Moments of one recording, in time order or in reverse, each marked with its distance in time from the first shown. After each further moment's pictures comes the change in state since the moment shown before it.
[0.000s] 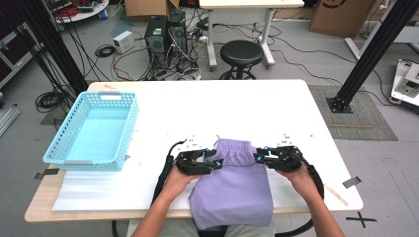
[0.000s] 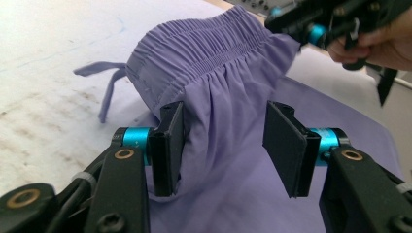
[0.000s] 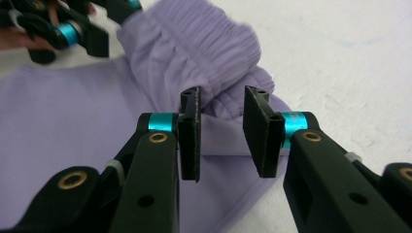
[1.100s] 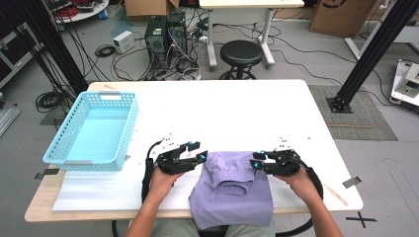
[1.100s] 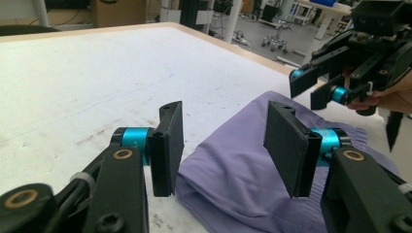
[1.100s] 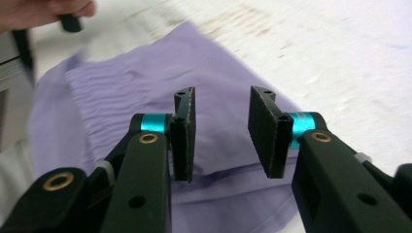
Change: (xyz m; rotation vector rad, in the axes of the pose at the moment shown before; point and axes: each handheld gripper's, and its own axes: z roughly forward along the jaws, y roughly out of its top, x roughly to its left) left arm 0.008 0.002 -0.048 -0.166 0.108 -0.005; right arm 0.011 -0.001 0.003 0.007 0.090 -0.024
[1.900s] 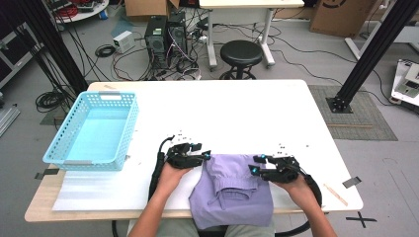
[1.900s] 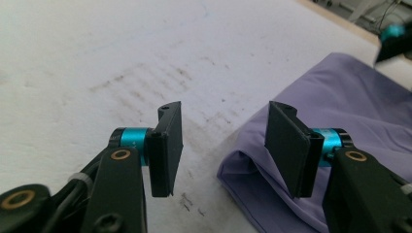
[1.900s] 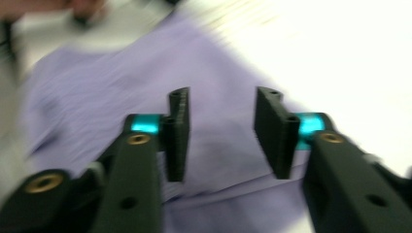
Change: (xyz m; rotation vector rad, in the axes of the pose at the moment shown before) left arm 0.010 -0.006 0.038 0.230 0.118 -0.082; right arm 0.020 -0.006 -0.001 0.008 -0.081 0.001
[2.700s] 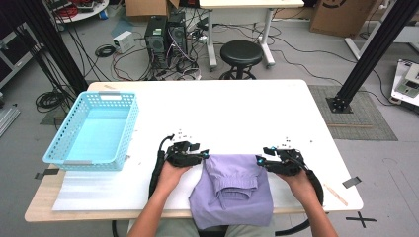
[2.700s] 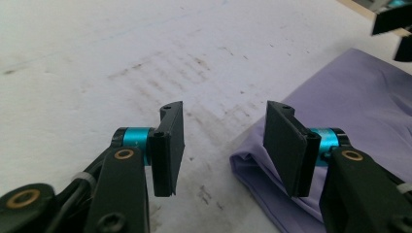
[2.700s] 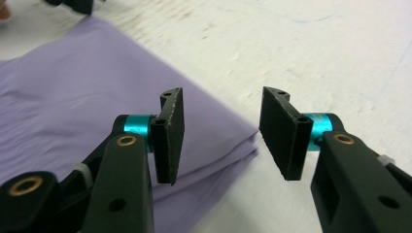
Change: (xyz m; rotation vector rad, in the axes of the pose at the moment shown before) left arm 0.005 0.002 0.000 0.040 0.041 -0.014; right arm -0.022 -0.001 0.000 0.029 -0.185 0.067
